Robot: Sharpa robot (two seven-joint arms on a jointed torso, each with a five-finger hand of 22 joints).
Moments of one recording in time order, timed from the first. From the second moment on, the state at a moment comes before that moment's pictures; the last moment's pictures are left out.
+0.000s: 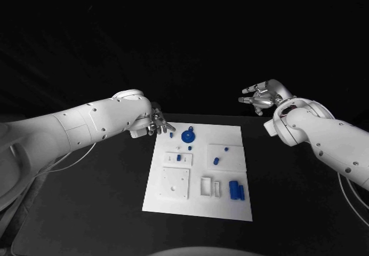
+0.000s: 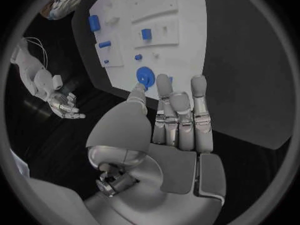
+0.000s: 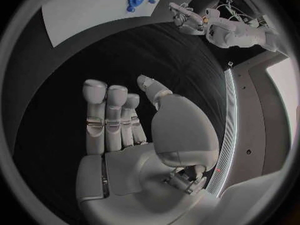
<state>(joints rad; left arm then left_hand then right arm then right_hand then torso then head) 1.35 -0.54 -0.11 1.02 -1.03 0.13 -0.54 1.13 0.03 -0.12 0.10 0.22 1.21 0.00 0.06 0.91 1.47 -0.07 0.45 0.54 1.31 -0.12 1.16 0.65 0.01 1.25 -0.14 0.40 1.31 1.04 -0.64 0.40 1.22 -1.20 -0.38 -0.19 1.22 -0.13 0.35 -0.09 0.33 0.99 0.12 0.07 0.07 1.23 0.00 0.92 1.06 1.43 -0.07 0.87 0.87 0.07 1.47 -0.09 0.63 1.25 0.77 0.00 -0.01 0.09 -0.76</state>
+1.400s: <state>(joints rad) 1.32 -0.37 -0.12 0.66 -1.05 0.23 -0.42 1.11 -0.01 -0.10 0.13 0.21 1.17 0.02 0.06 0.72 1.46 -0.06 0.42 0.56 1.28 -0.11 1.18 0.60 0.01 1.25 -0.13 0.39 1.31 1.04 -0.64 0.40 1.23 -1.20 -0.38 -0.19 1.21 -0.14 0.33 -0.08 0.34 0.99 0.12 0.07 0.07 1.23 0.00 0.92 1.06 1.43 -0.07 0.87 0.87 0.07 1.47 -0.09 0.63 1.25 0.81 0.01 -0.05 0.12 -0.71</state>
